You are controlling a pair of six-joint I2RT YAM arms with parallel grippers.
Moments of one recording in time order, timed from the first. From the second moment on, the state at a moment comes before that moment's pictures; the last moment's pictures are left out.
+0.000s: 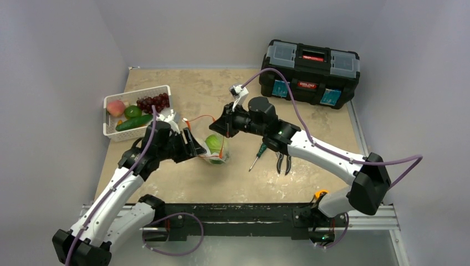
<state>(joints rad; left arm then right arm) -0.40 0.81 0.78 -0.69 0.22 -0.72 0.87 1.43 1.16 0.05 -0.25 0.51</state>
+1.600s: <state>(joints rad) -0.25 0.92 1.10 -0.69 0.43 -0.61 0.85 1.26 1.08 -0.05 0.12 0.33</state>
